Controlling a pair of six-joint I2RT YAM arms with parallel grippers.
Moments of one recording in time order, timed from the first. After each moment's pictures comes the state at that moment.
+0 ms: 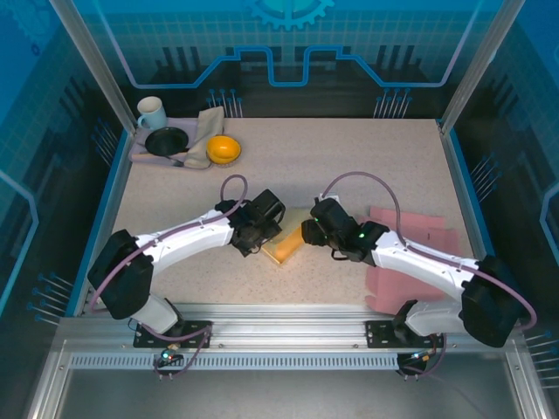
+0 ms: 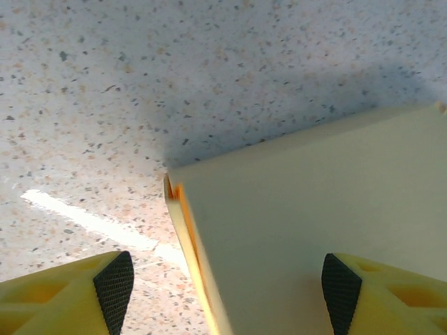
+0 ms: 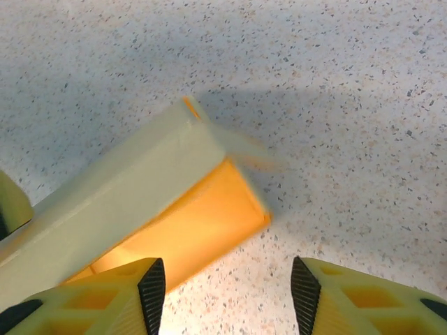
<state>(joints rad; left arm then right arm) -0.76 1.55 1.07 -0.78 -0.17 -1.42 0.81 1.27 0.81 -0.41 0.25 0.61</state>
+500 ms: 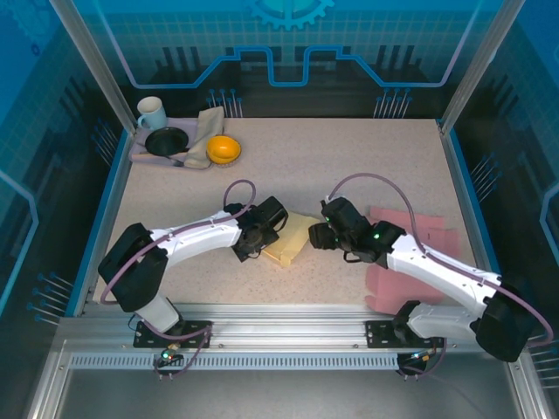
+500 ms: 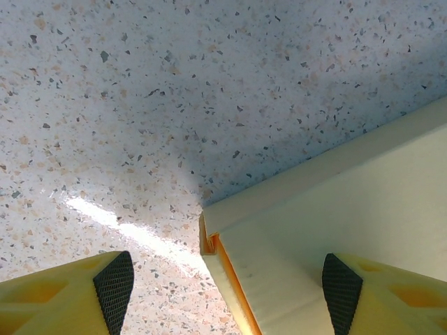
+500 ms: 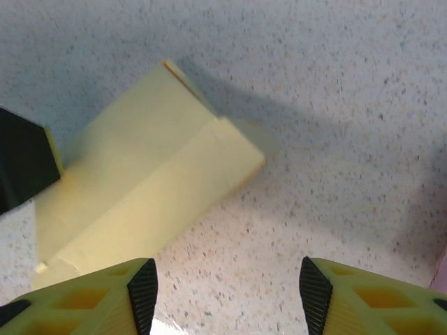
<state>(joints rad) -0.77 1.62 1.05 -0.79 -0.21 -1.42 0.77 1.19 0.86 -0.57 0.19 0.51</state>
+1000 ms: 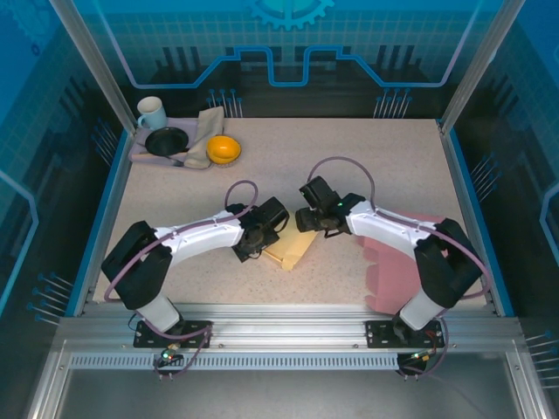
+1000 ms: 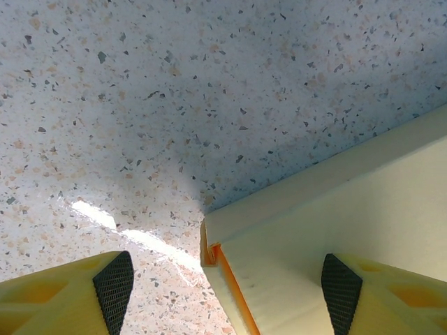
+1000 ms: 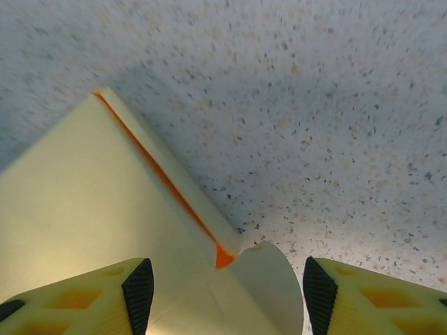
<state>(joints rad) -0.77 1.65 1.05 -0.77 -0.22 -1.41 0.68 1.64 1.06 -0.50 0.15 0.43</state>
